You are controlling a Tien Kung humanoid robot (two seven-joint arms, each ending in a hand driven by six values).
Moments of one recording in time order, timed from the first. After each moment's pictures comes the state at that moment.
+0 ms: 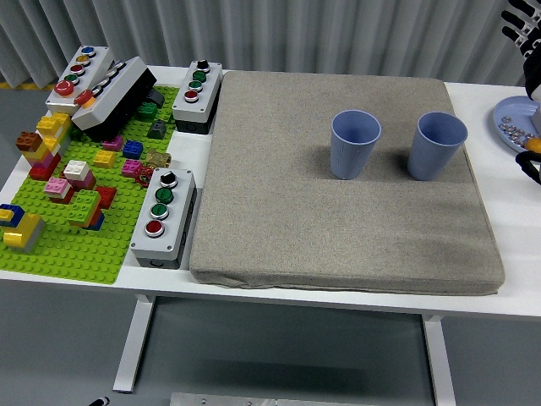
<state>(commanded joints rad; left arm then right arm) -0.12 0.07 -1.27 -0.18 1.46 -0.21 0.11 0.71 -0.26 1.26 1.13 -0.79 -0.33 -0.01</state>
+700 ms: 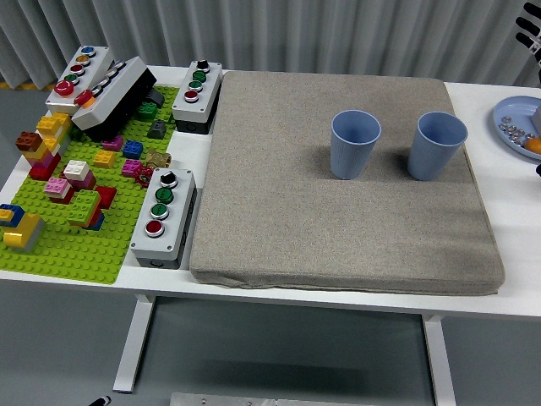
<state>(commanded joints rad) -0.12 0.07 -1.27 -0.18 1.47 -0.22 0.11 0.66 -0.30 1.30 1.15 -0.77 -0.26 -0.01</state>
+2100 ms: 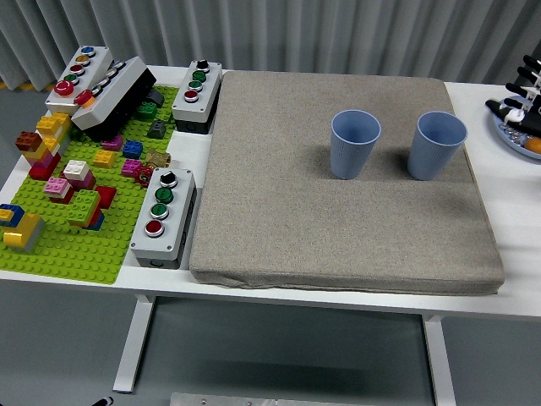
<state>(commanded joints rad) -0.13 0.07 -1.26 -0.18 1.48 -0.22 0.11 0.42 -0.35 1.38 1.22 -1.03 0.02 -0.07</state>
